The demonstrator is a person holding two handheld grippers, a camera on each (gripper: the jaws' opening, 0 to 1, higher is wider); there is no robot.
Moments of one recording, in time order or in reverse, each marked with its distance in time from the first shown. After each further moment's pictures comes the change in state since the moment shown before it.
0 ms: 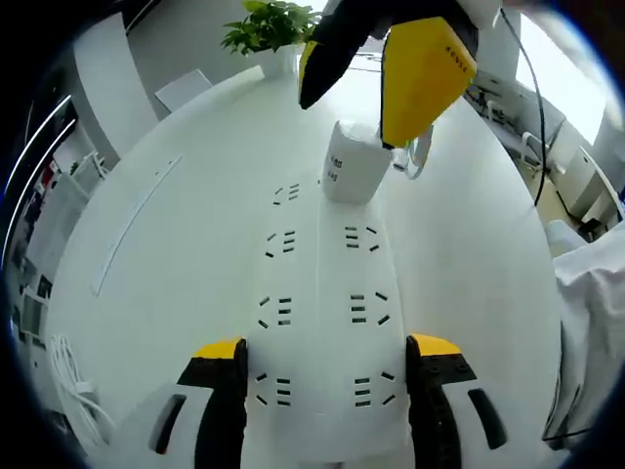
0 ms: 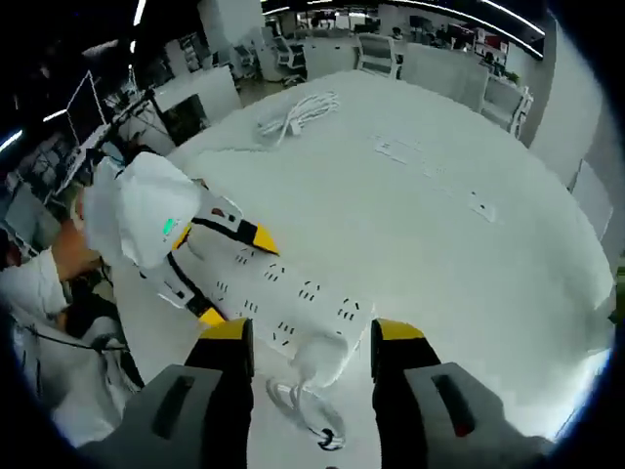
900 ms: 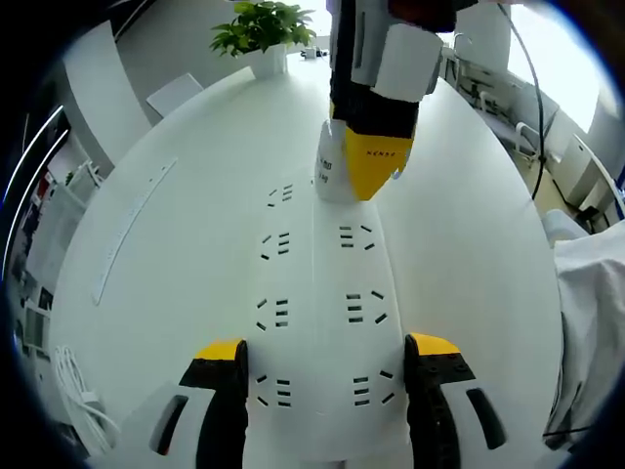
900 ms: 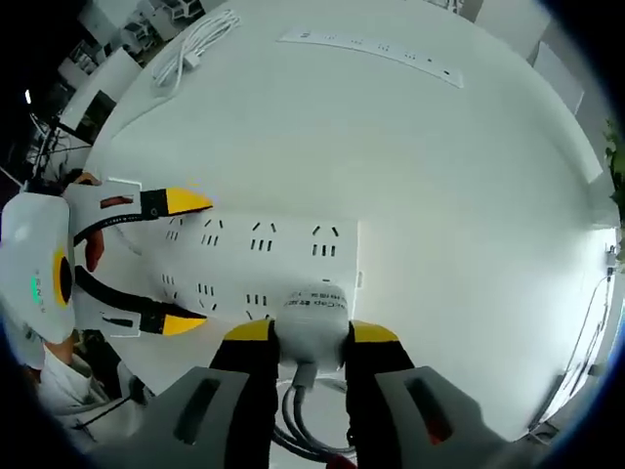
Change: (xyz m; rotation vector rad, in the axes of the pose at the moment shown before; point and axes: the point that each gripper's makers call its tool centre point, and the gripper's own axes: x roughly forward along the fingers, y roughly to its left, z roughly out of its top) left arm -0.003 0.000 -0.001 0.042 0.013 -0.003; right arm 0.046 0.009 -0.062 0.590 0.464 -0.042
